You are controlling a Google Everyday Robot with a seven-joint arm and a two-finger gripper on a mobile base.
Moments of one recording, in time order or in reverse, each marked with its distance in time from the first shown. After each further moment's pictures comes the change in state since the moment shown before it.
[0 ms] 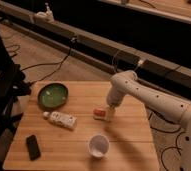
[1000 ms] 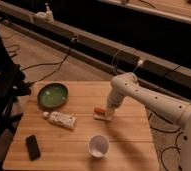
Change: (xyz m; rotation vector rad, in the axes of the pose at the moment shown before) arm 0.005 -0.005 0.002 0.019 0.014 0.011
